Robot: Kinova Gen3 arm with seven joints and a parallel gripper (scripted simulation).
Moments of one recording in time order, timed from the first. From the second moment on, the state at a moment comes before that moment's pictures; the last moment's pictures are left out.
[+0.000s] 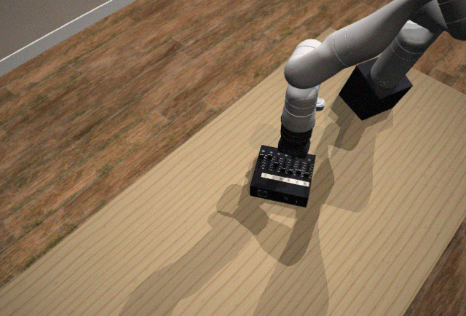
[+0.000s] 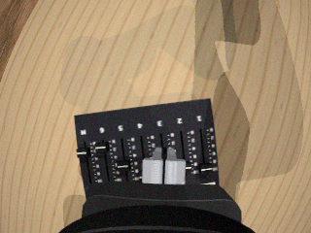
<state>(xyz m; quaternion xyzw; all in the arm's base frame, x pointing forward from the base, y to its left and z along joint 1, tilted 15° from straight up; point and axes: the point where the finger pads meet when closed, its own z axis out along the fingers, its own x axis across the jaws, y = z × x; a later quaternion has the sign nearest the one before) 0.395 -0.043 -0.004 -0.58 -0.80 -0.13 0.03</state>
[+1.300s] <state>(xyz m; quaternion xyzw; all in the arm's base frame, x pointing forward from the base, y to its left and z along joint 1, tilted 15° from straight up) 0.396 -0.036 -0.004 -0.88 -0.45 -0.10 0.09</state>
